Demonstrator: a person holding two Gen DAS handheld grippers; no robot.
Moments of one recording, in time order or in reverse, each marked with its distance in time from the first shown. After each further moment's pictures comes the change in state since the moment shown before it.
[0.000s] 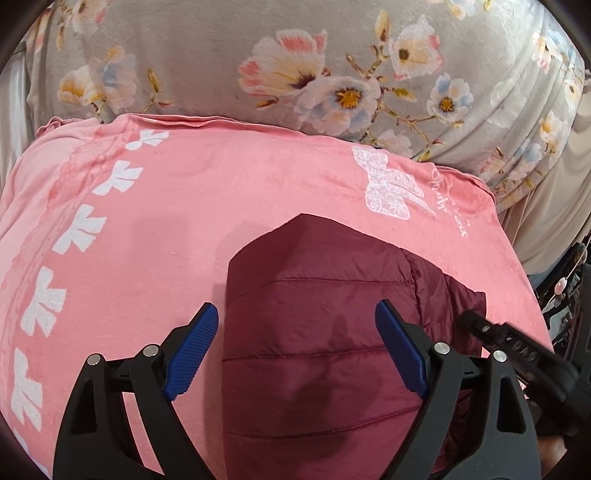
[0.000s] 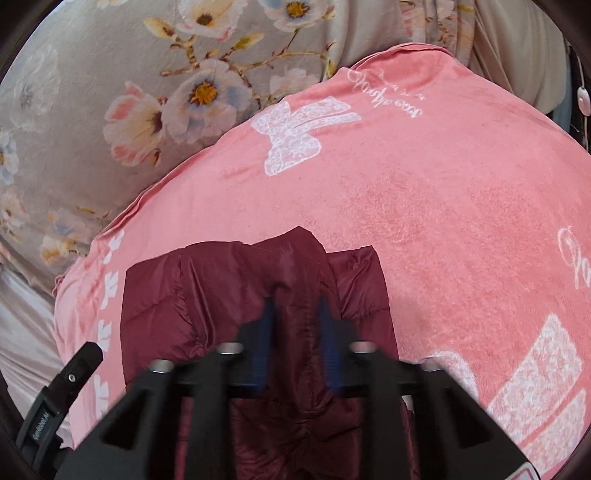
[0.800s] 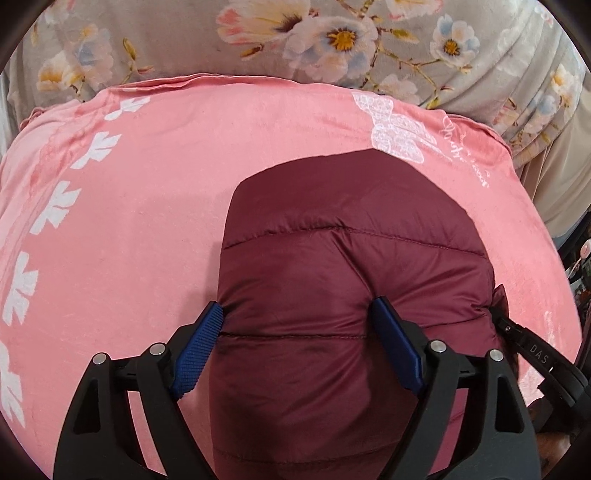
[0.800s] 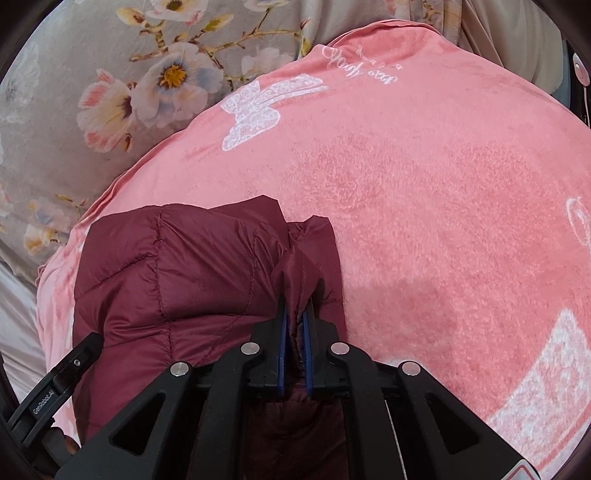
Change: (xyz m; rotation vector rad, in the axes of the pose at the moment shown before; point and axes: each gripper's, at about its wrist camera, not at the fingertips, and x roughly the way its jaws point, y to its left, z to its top) left arm 0.066 -0.018 -0.039 0.065 0.119 0.053; right arm 0.047 -0.057 -0.023 -0.044 0.013 -0.062
